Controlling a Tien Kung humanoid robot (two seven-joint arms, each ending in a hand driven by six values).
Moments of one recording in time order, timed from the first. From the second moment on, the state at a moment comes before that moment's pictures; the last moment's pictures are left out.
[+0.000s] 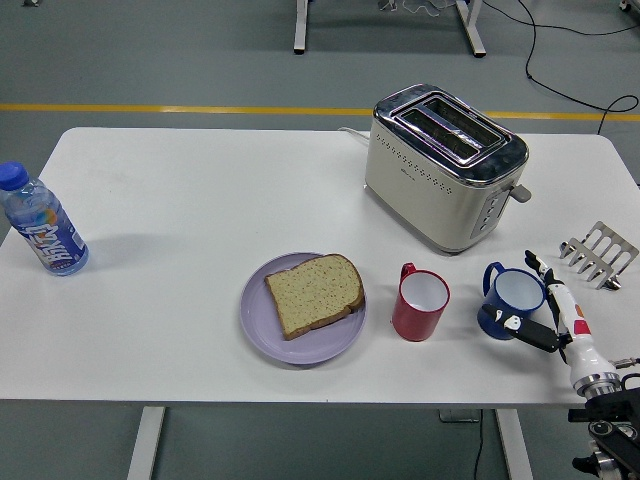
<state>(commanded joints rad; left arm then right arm) -0.15 0.00 -0.39 -0.26 -0.19 0.20 -0.02 0.18 -0.32 0.87 1.02 -1.06 -0.44 0.48</state>
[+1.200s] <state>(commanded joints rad) -0.15 0.00 -0.39 -0.26 -0.19 0.20 -0.02 0.10 -0.36 1.01 1.25 -1.10 -0.48 0.48</state>
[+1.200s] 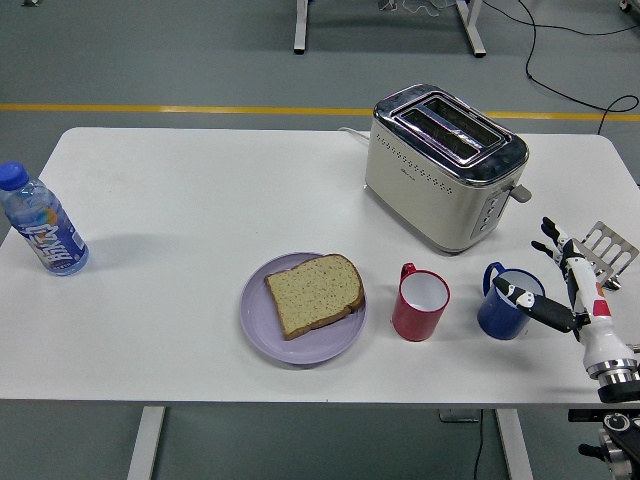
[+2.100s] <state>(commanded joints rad) -0.15 0.00 -0.38 -0.26 -0.19 0.19 -0.02 0.06 -0.33 1.10 1.37 -0.15 -0.22 0.50</state>
